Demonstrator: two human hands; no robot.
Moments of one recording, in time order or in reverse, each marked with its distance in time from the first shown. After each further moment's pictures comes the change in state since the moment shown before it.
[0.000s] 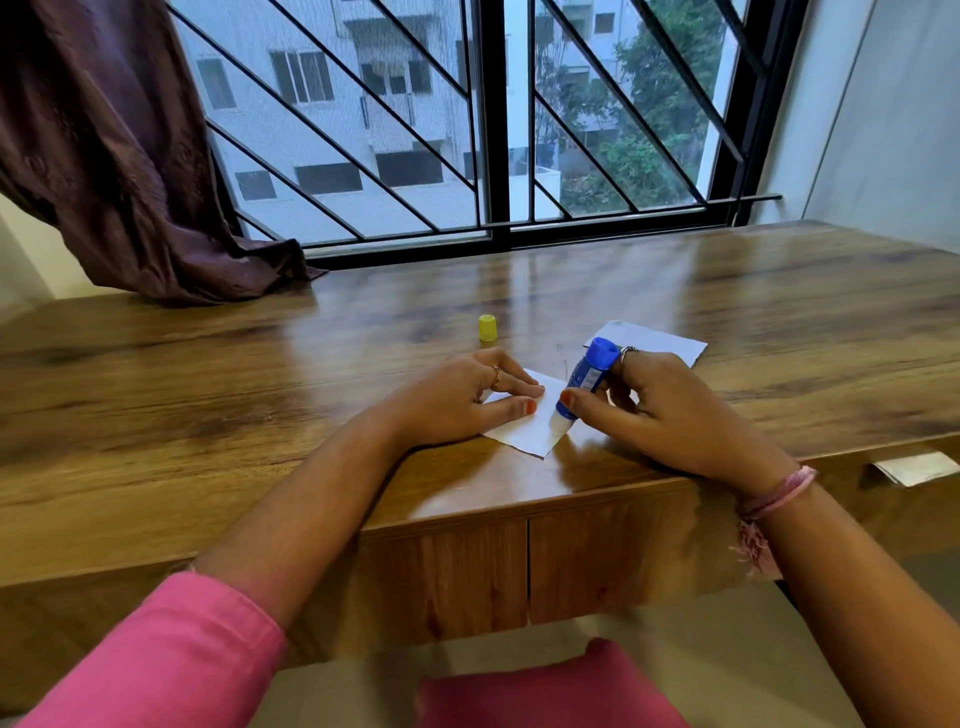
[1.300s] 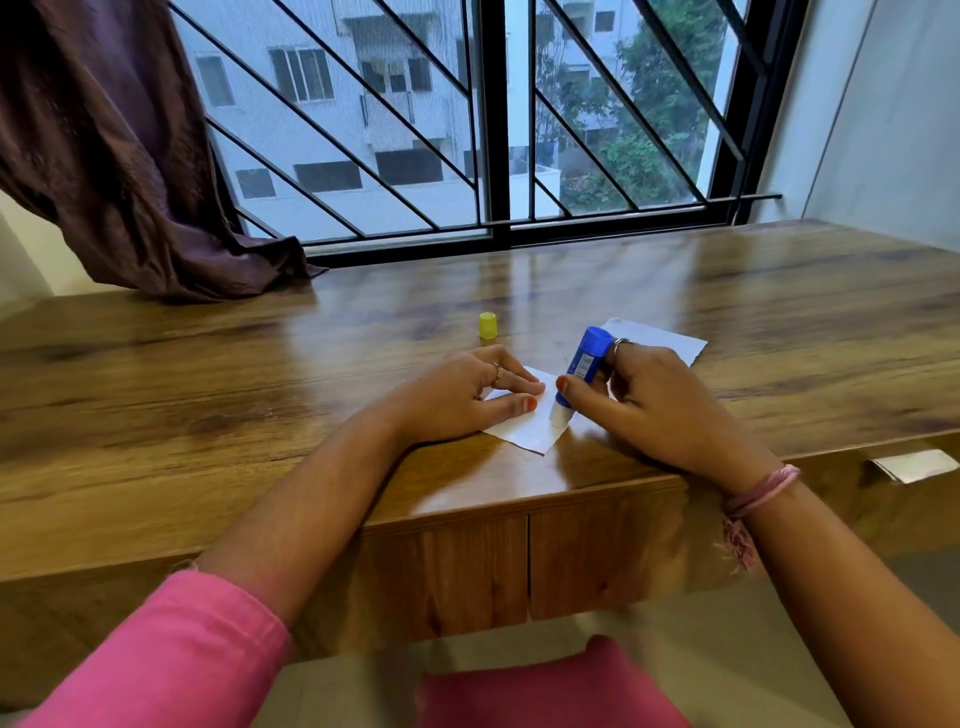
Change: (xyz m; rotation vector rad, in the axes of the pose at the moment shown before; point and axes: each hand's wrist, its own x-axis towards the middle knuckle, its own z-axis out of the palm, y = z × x) left_hand -0.001 0.003 -0.001 -0.009 -0.005 -0.005; right_hand 0.003 -0.002 0.008 -0.060 0.084 0.080
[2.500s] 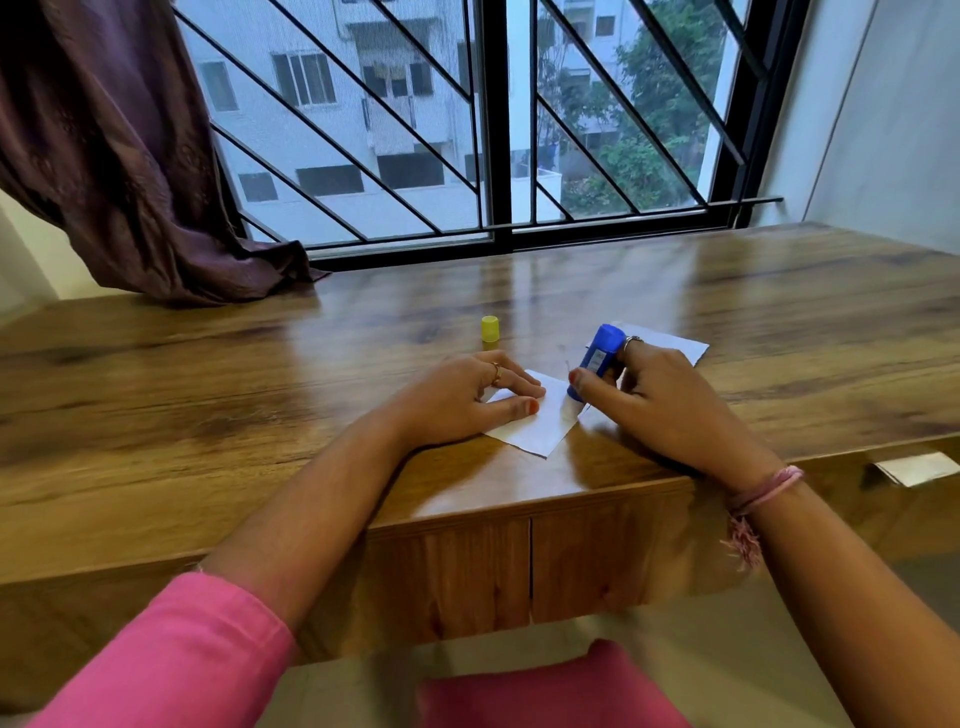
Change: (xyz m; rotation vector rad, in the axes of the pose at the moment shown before) left_hand -0.001 -0.002 0.001 0.003 0.040 -0.013; right_hand 0.003 0.003 0.000 0.002 0.001 0.157
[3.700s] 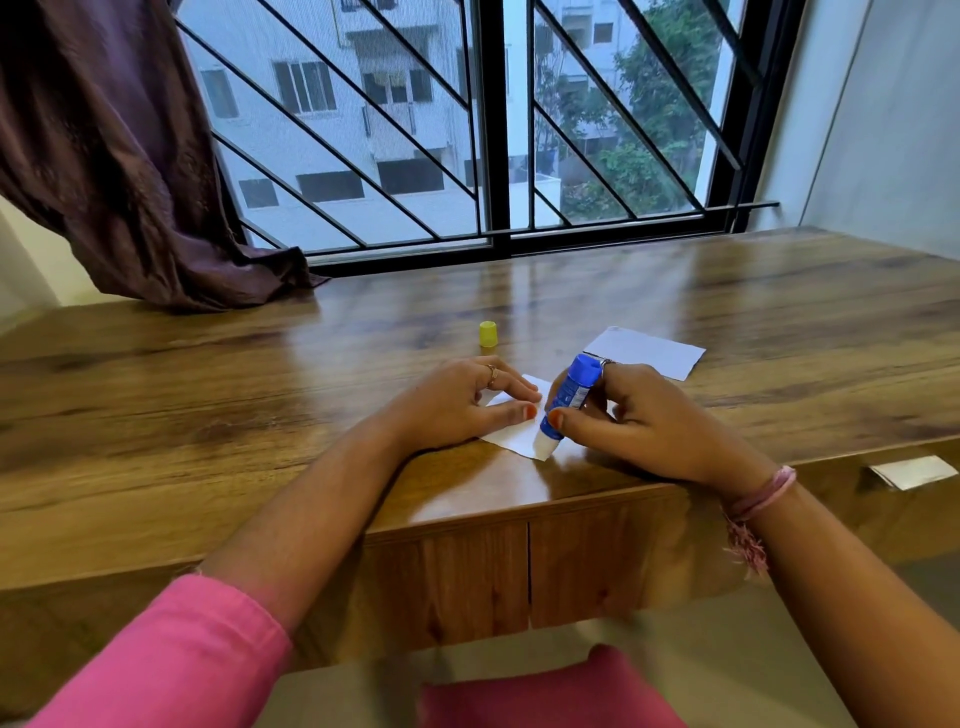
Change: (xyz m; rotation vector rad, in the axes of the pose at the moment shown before) left_hand -0.003 0.007 -0.002 -0.040 0.014 0.023; right_hand -0.006 -0.010 -0.004 0.238 -0.208 -0.218
